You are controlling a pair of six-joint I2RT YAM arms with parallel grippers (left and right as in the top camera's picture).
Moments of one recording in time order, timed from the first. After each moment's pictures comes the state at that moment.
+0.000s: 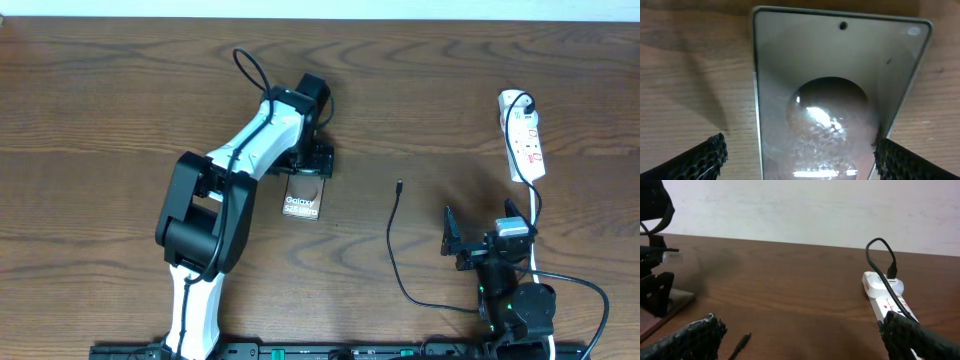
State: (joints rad) left arm -0.44 2.16 1.61 -1.02 0.05 -0.33; right arm 0.11 0.01 0.01 -0.07 -0.02 -0.01
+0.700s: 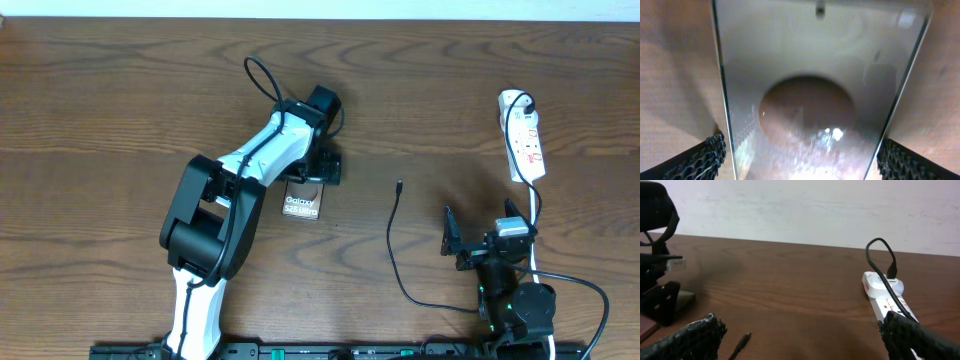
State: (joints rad) left arm -0.48 2.15 1.53 -0.92 0.02 -0.40; right arm 0.11 0.01 0.01 -0.07 -0.02 -0.01
